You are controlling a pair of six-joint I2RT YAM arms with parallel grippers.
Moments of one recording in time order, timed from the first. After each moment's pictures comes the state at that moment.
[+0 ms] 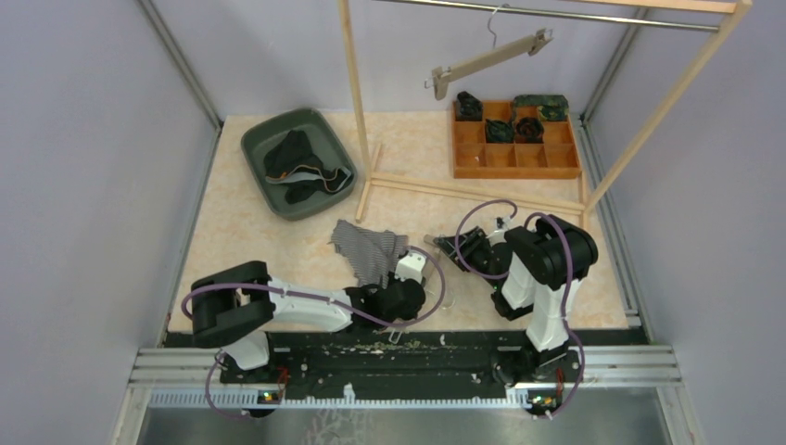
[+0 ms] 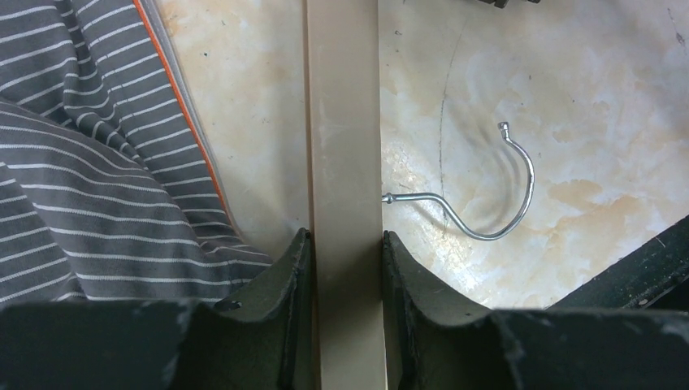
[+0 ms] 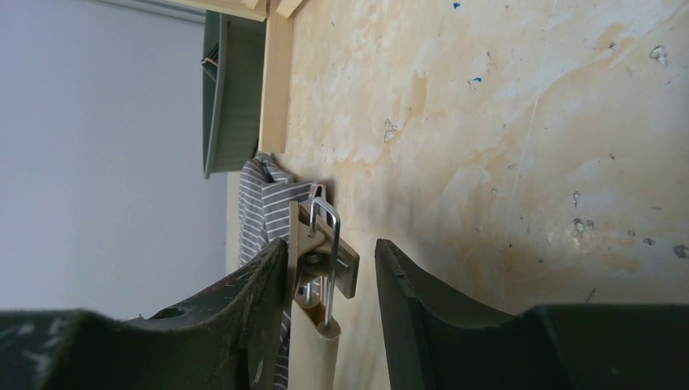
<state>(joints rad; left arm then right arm) -1.32 1.64 0.71 0.20 -0.56 -0.63 0.39 1.89 0.15 1.52 -0.20 1.15</state>
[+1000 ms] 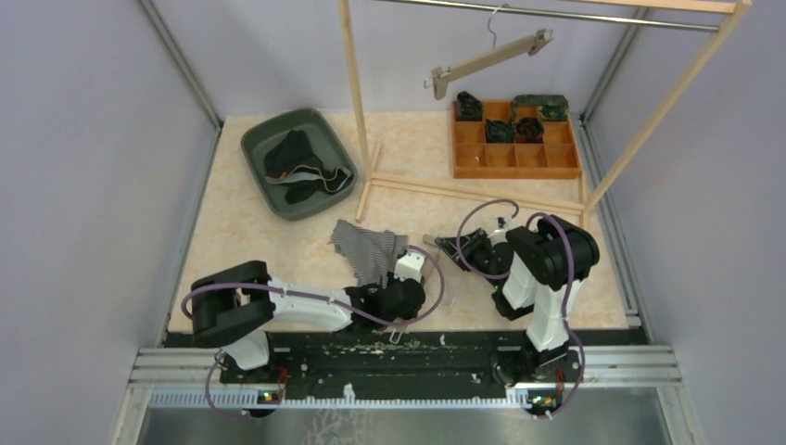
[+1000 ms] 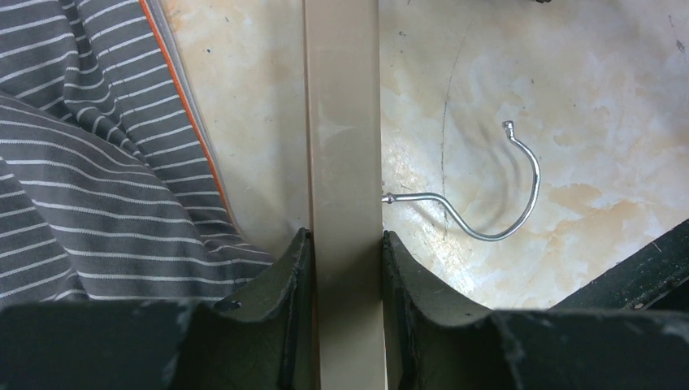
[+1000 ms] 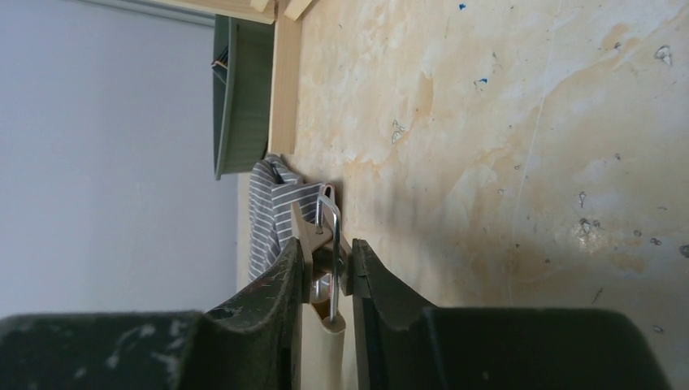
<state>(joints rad) -1.31 1.64 0.71 0.20 -0.56 -0.64 0.38 1.89 0.15 1.52 -0.21 1.17</state>
